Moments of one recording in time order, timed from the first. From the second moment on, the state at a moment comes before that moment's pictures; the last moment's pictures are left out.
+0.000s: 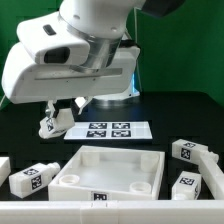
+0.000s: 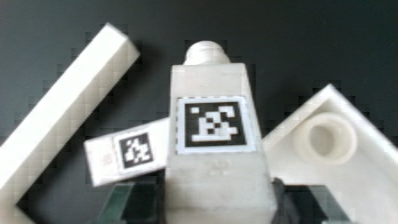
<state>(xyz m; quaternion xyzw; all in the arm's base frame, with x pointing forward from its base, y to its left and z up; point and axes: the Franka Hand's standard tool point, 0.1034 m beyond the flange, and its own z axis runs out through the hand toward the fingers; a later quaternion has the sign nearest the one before) 0.581 -0.070 0.120 0.92 0.31 -0.20 0.12</state>
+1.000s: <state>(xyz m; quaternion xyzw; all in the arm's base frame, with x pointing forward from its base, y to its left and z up) 0.642 -0.041 0.164 0.95 0.28 0.13 0.08</state>
